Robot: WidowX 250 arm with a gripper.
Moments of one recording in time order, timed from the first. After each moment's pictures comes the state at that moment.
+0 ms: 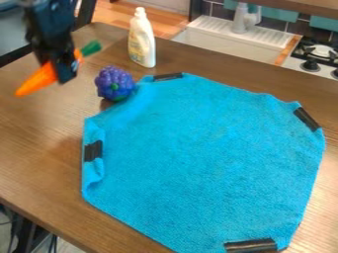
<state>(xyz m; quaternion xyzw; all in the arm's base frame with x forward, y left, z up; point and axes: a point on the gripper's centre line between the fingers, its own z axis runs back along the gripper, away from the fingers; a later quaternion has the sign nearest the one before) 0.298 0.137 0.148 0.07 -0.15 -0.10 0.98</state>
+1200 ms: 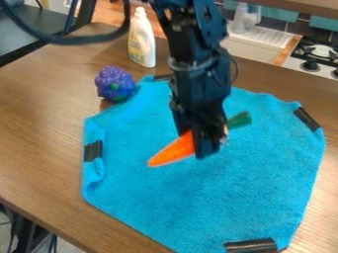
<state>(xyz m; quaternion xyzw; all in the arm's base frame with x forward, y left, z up) 0.294 -0.080 0.114 -0.05 -0.12 -0.27 0.95</state>
